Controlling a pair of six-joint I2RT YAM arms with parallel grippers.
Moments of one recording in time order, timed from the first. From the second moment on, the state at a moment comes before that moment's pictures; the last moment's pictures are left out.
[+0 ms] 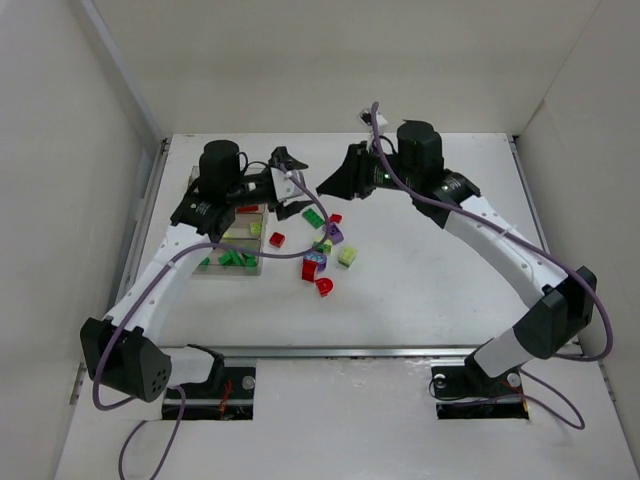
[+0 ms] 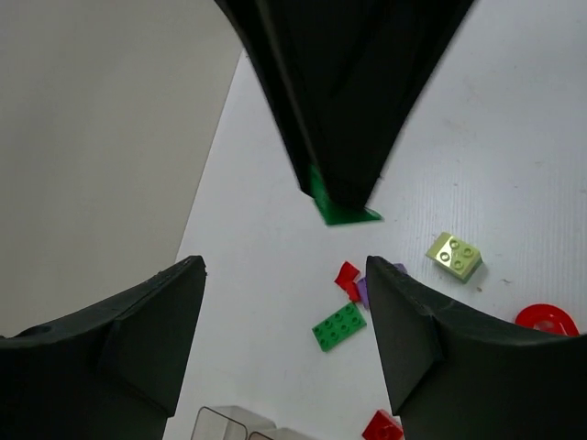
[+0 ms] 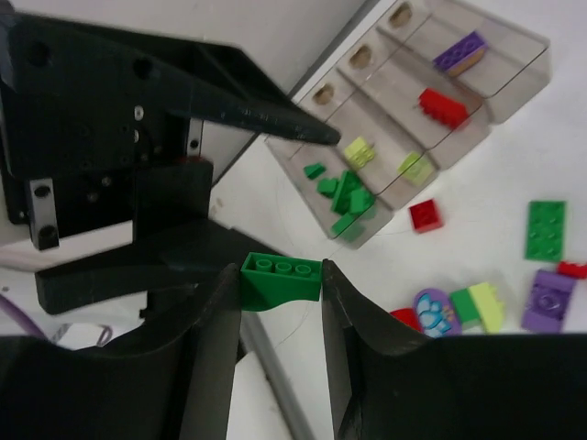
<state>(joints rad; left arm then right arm) -0.34 1.27 1.21 -0.25 0.85 0.78 0.57 1.54 1.52 -0.22 -0.57 0.47</state>
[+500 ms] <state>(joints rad) -0.46 1.27 1.24 -0.29 0.83 0.81 0.60 1.38 1.36 -0.22 -0.52 0.55</state>
